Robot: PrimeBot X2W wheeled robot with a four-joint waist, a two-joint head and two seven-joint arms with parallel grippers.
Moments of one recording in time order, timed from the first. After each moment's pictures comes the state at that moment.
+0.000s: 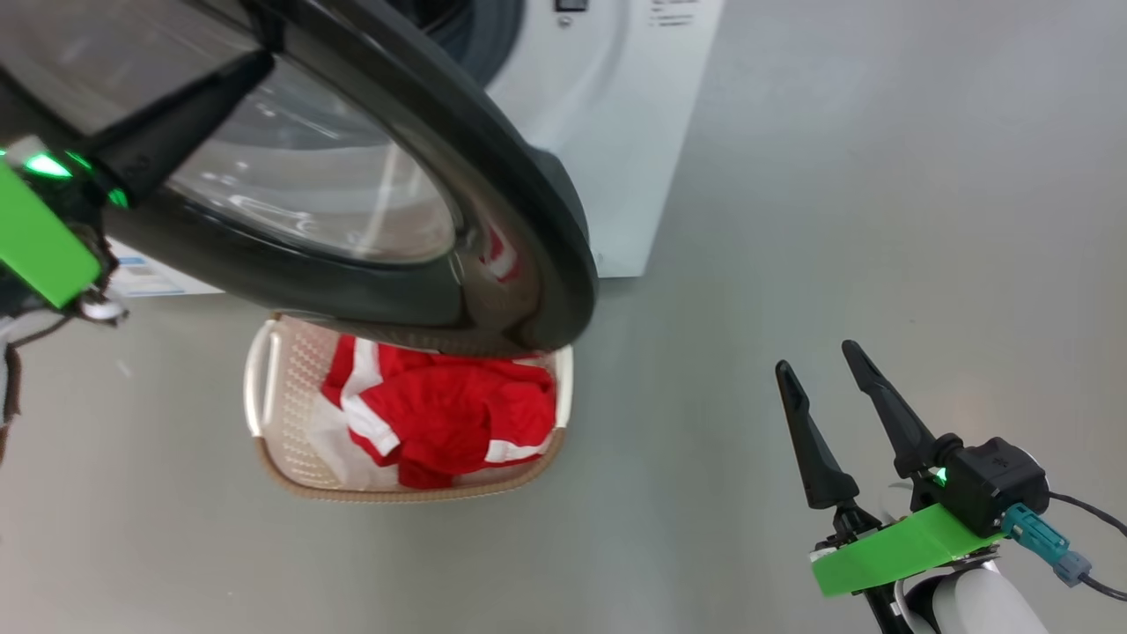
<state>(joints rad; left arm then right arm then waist) -0.89 0.57 -0.27 0.11 -1.47 -0.12 0.56 -0.11 -0.05 0.12 0.13 0.29 0.12 -0.26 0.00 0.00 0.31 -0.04</state>
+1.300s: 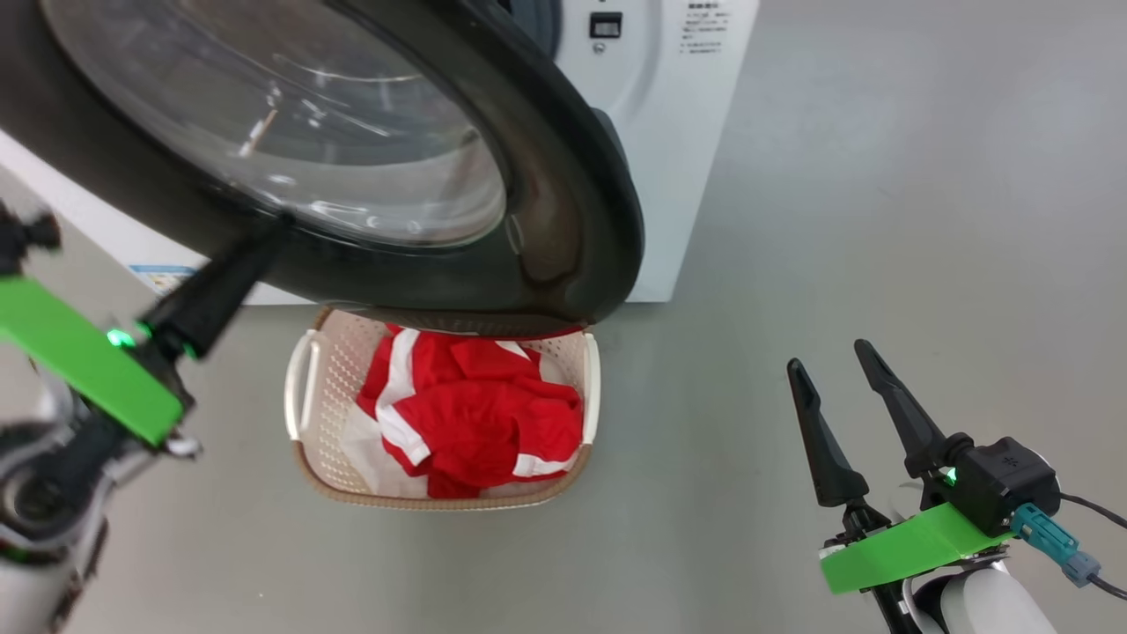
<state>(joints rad) -0.67 0.65 -0.42 0.12 -1.53 -0.12 0.23 -0.10 -0.05 0.10 0.13 0.28 0.12 -0.26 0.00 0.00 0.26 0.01</state>
